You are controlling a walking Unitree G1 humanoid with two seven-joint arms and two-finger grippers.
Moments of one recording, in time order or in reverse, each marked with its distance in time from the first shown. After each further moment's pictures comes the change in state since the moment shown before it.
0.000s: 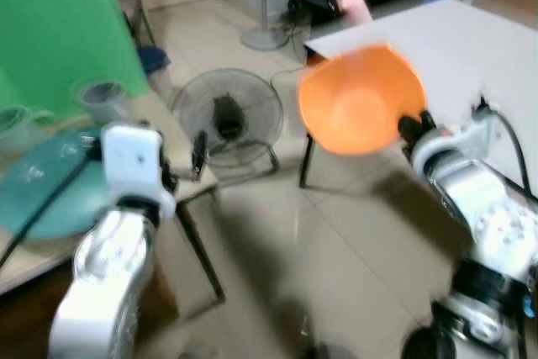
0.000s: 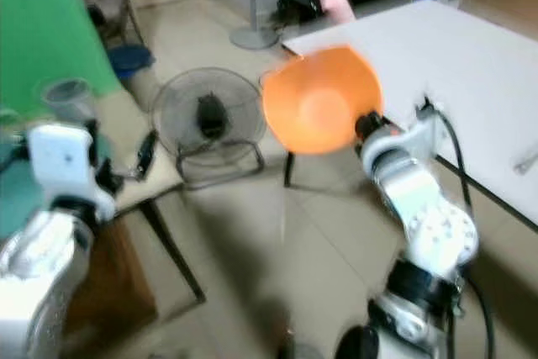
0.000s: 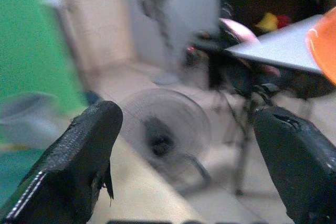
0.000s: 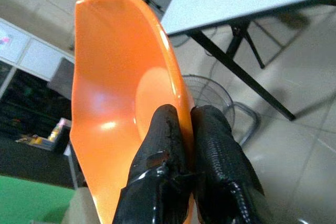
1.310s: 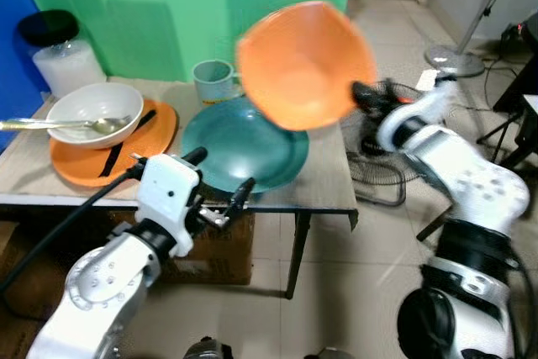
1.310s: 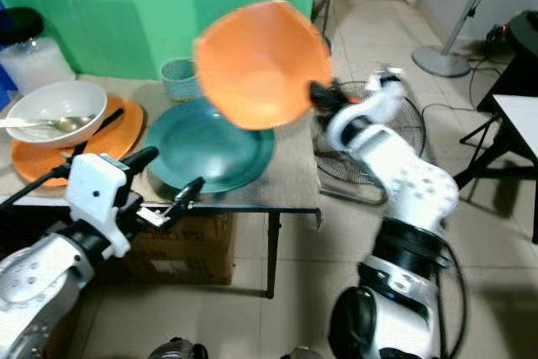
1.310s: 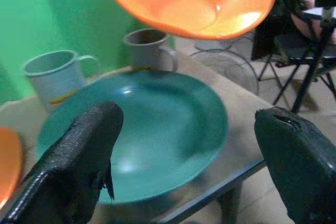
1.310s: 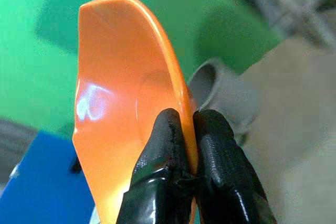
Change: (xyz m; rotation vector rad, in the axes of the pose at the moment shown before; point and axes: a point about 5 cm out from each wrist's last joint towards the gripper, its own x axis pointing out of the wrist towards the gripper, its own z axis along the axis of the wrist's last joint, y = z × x) left arm -0.026 -0.022 0.001 0.054 0.044 -0.436; right arm 0.024 0.038 -0.005 0.046 0.161 0.286
